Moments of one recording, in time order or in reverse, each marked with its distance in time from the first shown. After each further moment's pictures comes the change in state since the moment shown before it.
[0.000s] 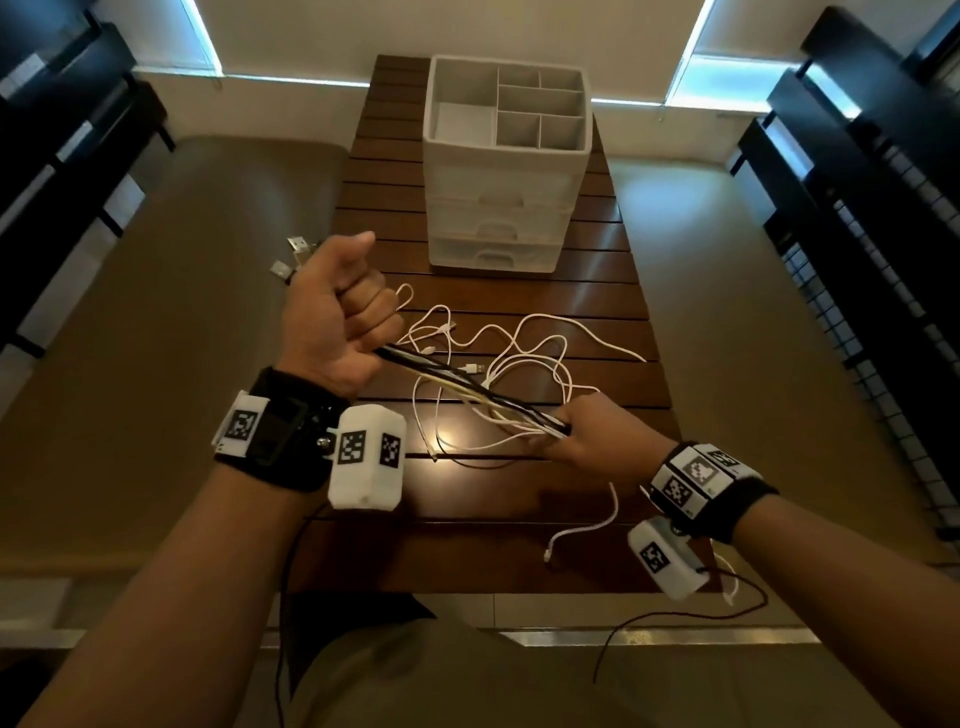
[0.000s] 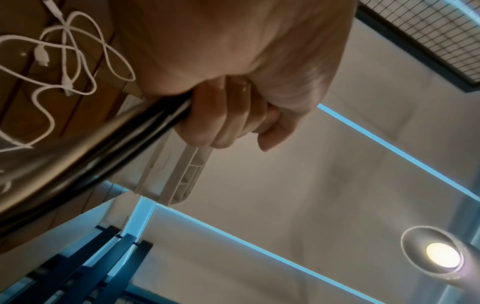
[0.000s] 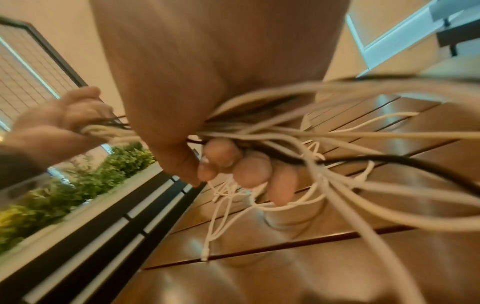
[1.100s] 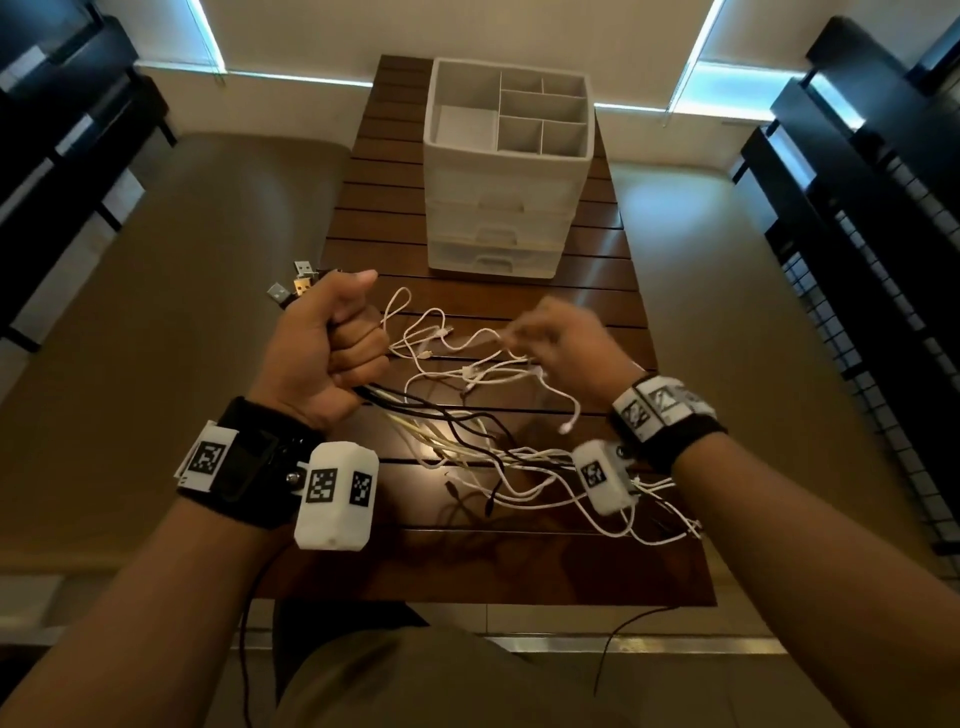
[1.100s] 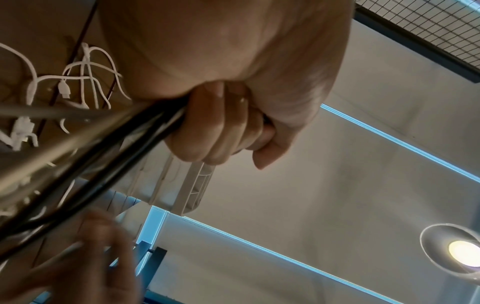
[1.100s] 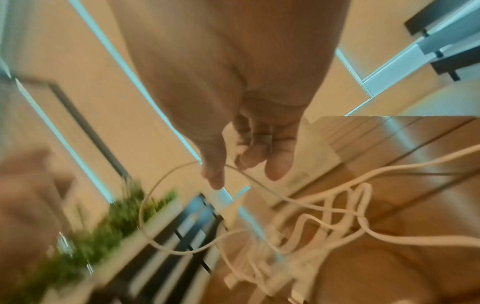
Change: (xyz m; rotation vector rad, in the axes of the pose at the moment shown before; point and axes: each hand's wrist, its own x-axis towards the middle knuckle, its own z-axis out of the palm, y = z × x) left_hand -0.012 -0.005 -0.015 0.083 -0.013 -0.107; right_hand 0.068 -0.019 -0.049 0.148 0.340 -0.144
